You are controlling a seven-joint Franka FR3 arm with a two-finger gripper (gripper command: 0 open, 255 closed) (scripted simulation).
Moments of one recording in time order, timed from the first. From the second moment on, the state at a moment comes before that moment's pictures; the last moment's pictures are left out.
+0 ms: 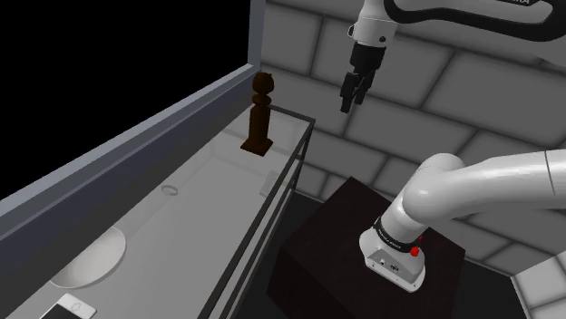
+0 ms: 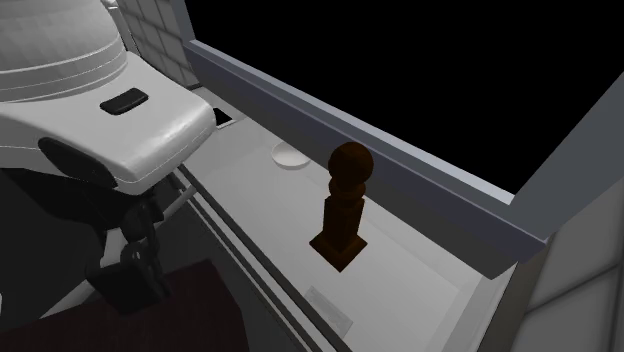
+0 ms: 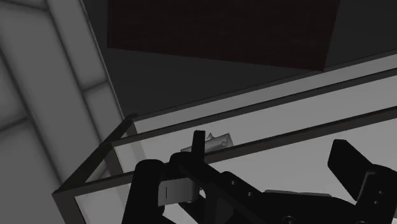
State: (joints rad) arm -0.02 -0.77 0.00 -2.35 0.04 1.48 -0.07
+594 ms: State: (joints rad) arm 0.02 -0.78 -0.01 -2.57 0.07 1.95 -0.15
